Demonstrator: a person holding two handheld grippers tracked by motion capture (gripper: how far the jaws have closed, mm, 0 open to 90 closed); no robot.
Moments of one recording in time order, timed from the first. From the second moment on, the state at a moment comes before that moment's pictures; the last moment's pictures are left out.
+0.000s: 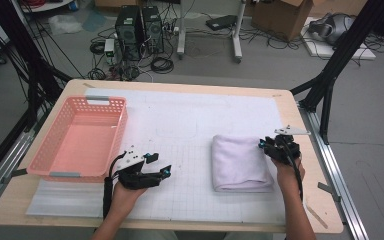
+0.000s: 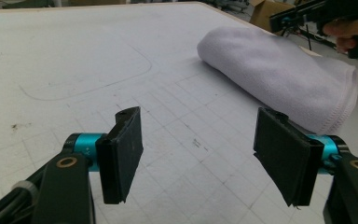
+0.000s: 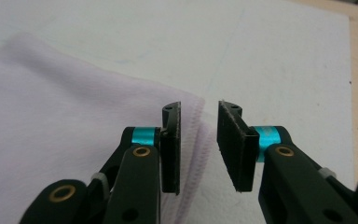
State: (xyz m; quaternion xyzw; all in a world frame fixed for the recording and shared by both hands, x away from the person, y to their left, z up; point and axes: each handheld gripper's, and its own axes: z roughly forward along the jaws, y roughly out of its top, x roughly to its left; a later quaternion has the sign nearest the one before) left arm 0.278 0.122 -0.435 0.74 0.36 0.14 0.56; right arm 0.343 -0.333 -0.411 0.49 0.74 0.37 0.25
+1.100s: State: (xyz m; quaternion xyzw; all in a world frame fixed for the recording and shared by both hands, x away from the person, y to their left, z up) left arm 0.280 0.121 -0.432 0.72 0.36 0.14 0.57; right arm 0.238 -0.338 -0.437 0.41 0.79 0.39 0.22
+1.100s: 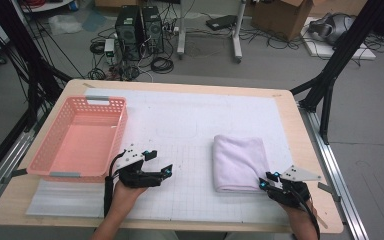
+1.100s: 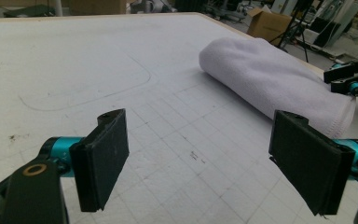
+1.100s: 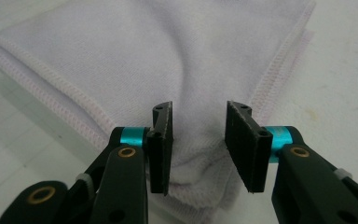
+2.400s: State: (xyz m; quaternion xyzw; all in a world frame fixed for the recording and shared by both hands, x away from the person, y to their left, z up) left arm 0.283 0.123 -0.436 0.72 0.35 0.16 0.57; right arm 0.224 -0.380 -0.426 0.45 0.73 0.43 0.28
